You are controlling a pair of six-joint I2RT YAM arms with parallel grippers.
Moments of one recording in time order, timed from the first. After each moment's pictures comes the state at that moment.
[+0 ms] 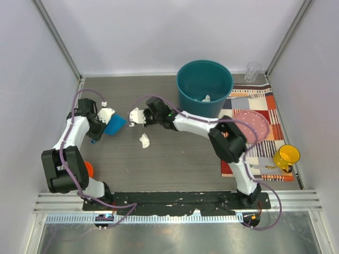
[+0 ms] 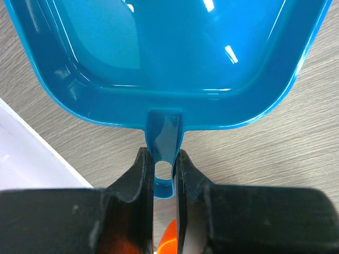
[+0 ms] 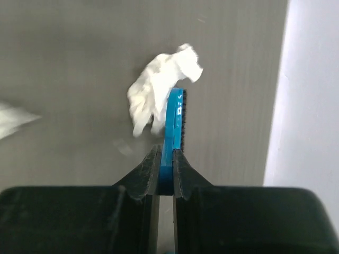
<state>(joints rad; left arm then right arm) 0.16 1.47 1.02 -0.78 0.05 0.71 0.84 2.27 1.78 -0.11 -0.03 -1.01</state>
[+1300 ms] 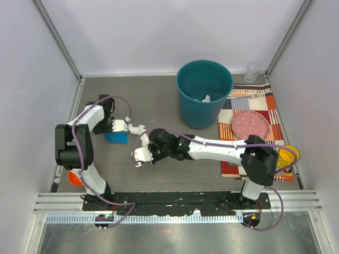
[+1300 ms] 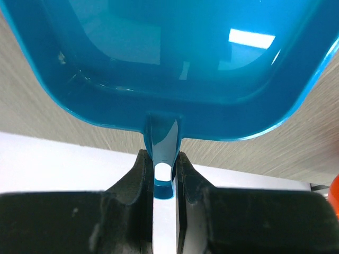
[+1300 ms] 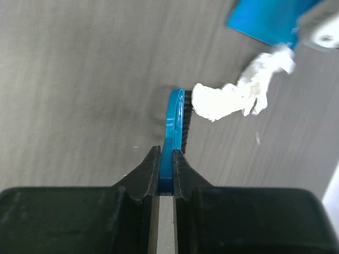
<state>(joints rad) 0.00 1.73 1.17 -0.85 -0.26 1.46 1.14 1.70 1.18 -0.30 -0.10 -0.89</state>
